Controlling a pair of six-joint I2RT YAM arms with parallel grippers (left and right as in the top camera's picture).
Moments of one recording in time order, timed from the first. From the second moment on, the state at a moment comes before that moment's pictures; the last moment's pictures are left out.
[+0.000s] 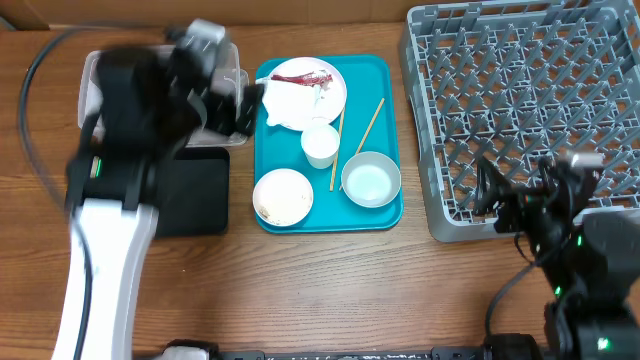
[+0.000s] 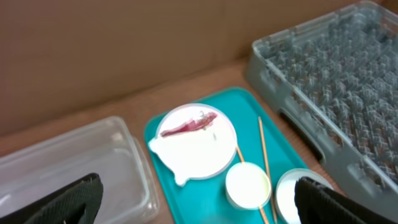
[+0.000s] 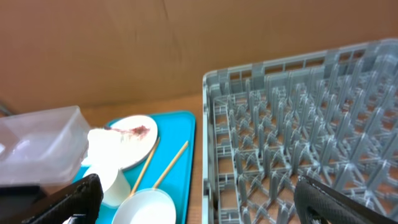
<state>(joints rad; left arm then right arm) -0.13 1.42 1.63 -0.79 0.27 0.13 0.01 0.65 0.82 -0.50 -0.16 0.18</state>
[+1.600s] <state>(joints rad) -0.28 2.55 2.25 -0.90 0.05 0.39 0.01 0.90 0.90 -0.65 -0.30 0.18</state>
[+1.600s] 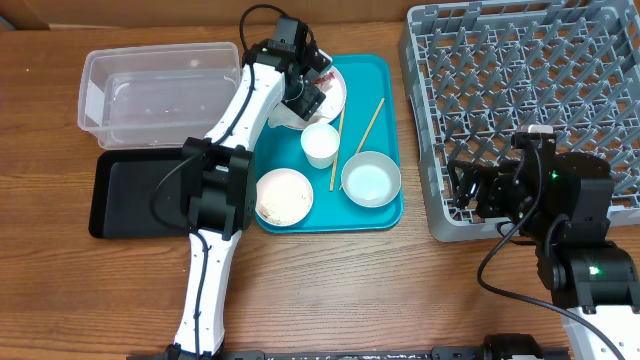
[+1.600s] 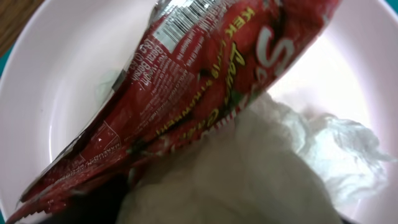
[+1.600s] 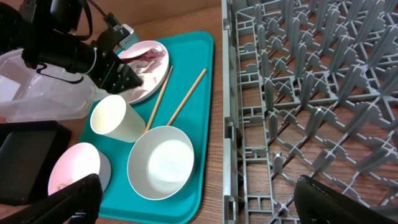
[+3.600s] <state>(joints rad) 0.03 2.32 2.47 -1.19 0.03 0.01 0.01 0.90 0.90 -0.67 -0.30 0.18</state>
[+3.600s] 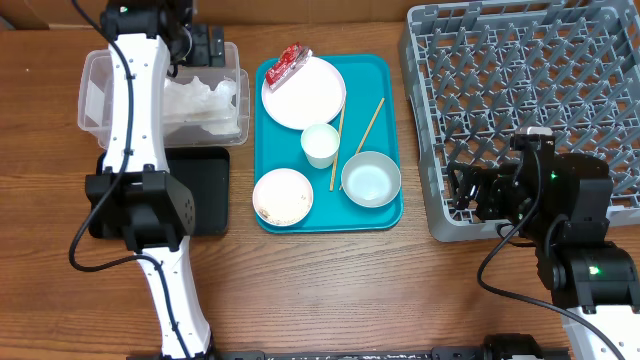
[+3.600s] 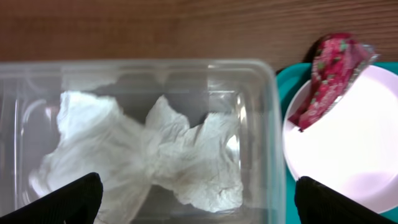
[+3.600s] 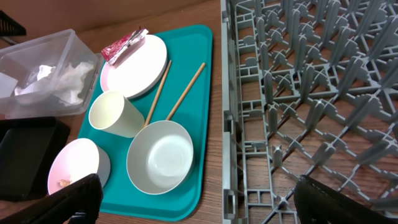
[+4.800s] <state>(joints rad) -0.23 2.60 2.49 -0.90 0.04 0.37 0.01 0.99 0.90 -0.72 -0.30 0.18</state>
